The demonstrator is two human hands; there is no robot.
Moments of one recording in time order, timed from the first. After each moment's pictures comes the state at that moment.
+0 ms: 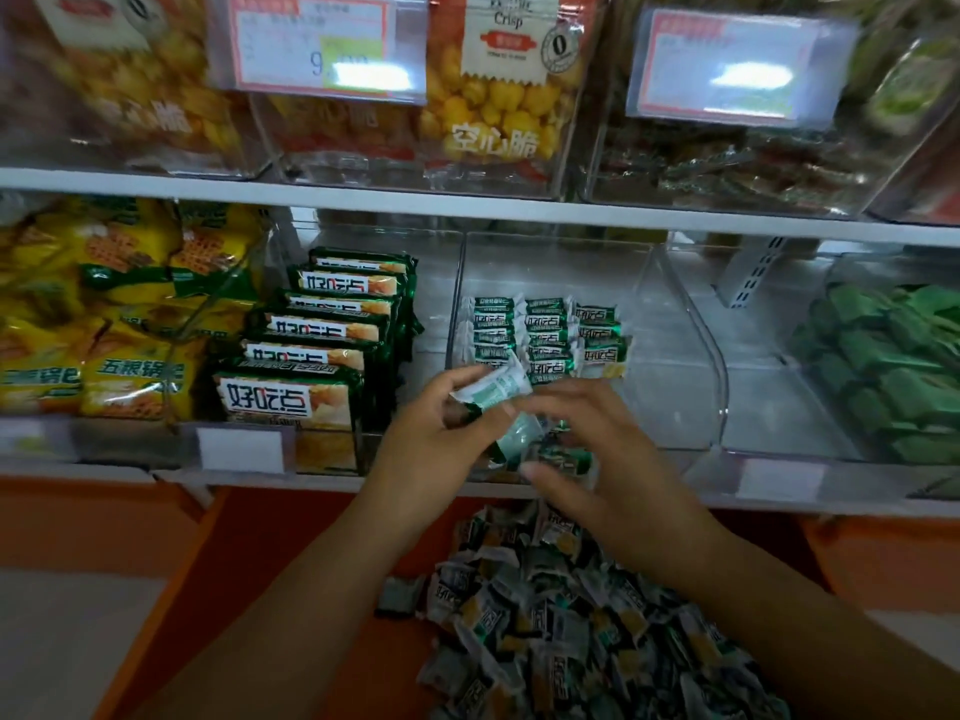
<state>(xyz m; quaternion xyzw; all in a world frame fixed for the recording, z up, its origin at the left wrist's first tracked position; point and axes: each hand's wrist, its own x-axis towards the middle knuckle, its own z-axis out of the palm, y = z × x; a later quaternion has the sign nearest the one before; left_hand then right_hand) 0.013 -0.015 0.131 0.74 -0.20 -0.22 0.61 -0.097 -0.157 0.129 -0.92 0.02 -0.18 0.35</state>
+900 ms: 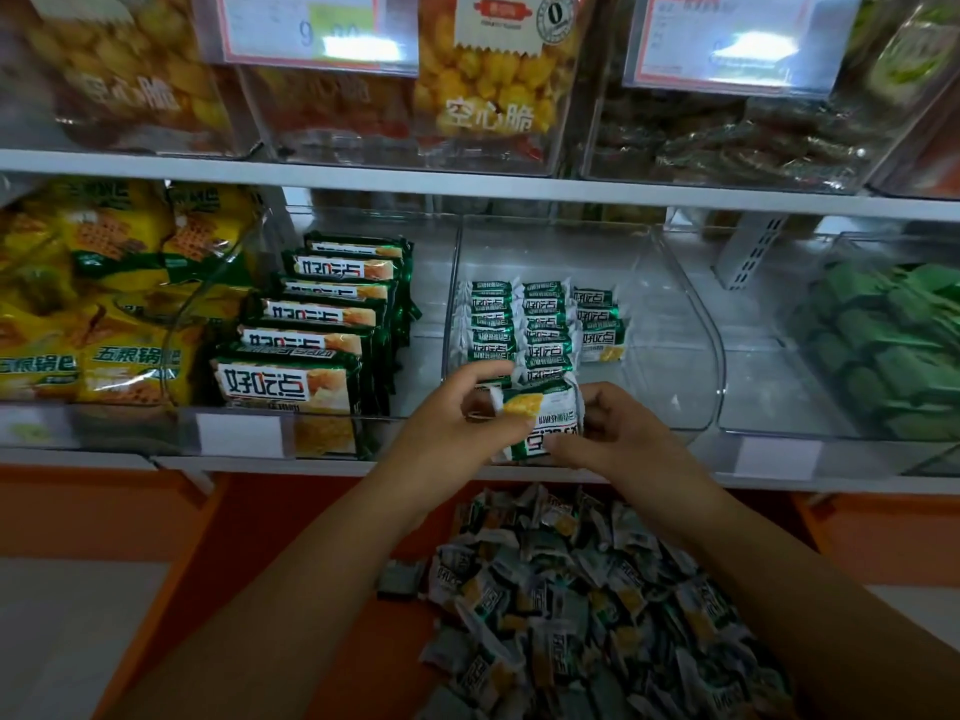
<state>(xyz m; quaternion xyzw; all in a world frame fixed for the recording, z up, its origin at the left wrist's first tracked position) 0.010 -0.020 0.132 0.74 -0.24 -0.30 0.55 -0.095 -0.172 0.116 -0.75 0.20 -0.06 0.63</state>
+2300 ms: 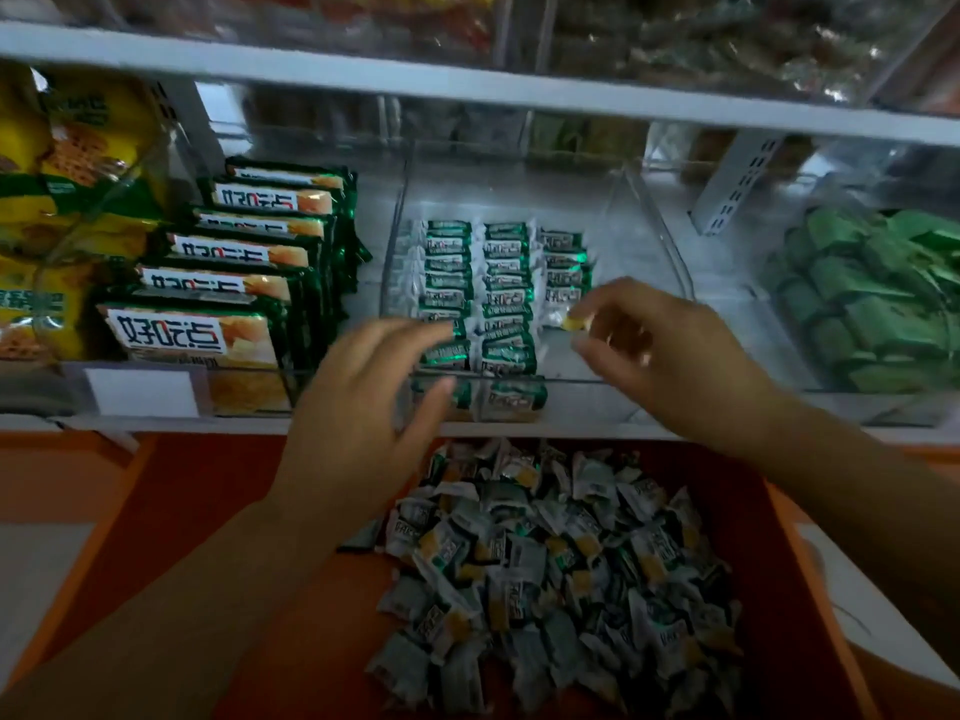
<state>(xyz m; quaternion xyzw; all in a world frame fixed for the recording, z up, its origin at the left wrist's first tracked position) 0.011 -0.006 0.095 0.81 -0.45 0.14 0.36 -0.106 -0.235 0.150 -0.96 0.08 -0.14 0.23</state>
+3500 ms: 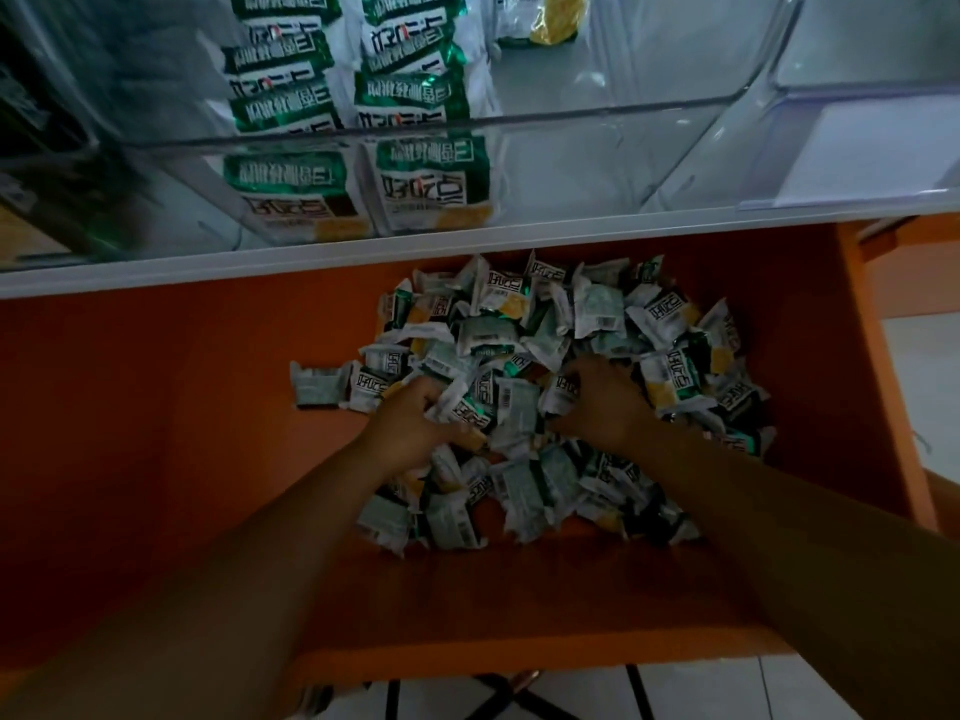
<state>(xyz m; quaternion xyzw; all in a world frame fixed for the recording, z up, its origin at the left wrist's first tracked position) -0.039 -0.042 -0.158 0.83 -0.20 -0.47 0.21 -0.182 -0.246 -0.186 -0.86 0.32 0.23 0.30</state>
